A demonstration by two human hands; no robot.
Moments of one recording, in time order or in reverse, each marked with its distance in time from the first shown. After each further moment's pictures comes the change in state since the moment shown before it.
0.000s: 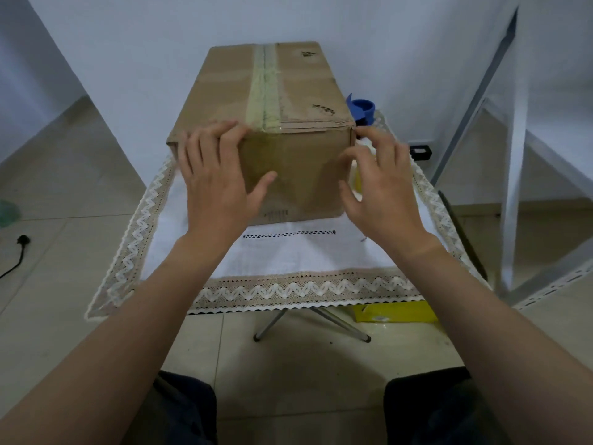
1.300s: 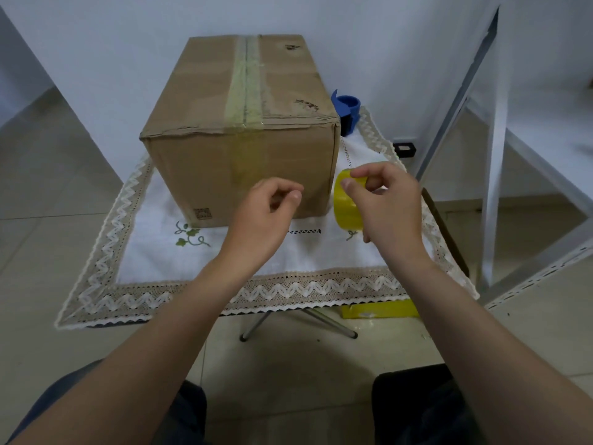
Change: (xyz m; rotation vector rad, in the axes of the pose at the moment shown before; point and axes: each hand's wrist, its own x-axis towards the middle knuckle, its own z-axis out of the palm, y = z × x) left_hand -0.022 0.063 0.007 -0.764 -0.524 -0.463; right_hand -0.014 -0.013 -0.025 0.674 0.036 0.683
